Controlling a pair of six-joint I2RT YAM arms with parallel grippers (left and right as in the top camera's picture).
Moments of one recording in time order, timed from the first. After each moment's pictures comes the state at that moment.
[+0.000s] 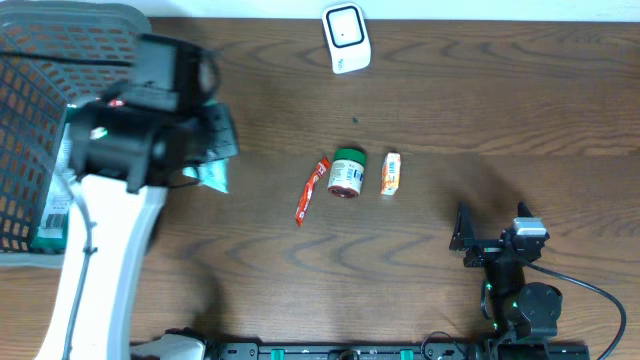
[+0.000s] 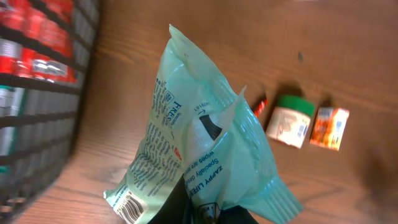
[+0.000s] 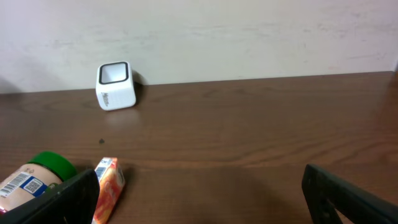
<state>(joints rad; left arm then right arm) -0.26 1.47 1.78 -1.41 -0.03 -0.43 0.01 0.01 0.01 -0.07 -0.03 0.09</state>
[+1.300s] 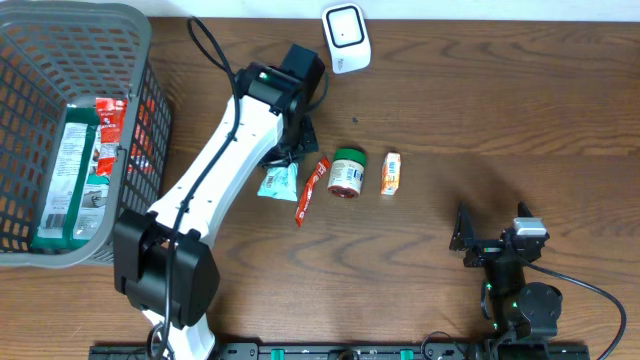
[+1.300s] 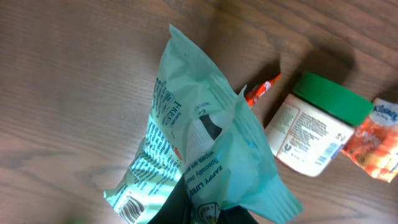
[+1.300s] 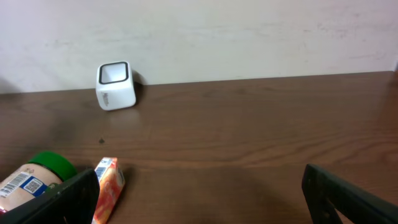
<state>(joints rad) -0.45 1.89 1.71 -1.28 -0.03 -0.71 0.01 0.01 0.01 -0.07 -0.03 0.09</state>
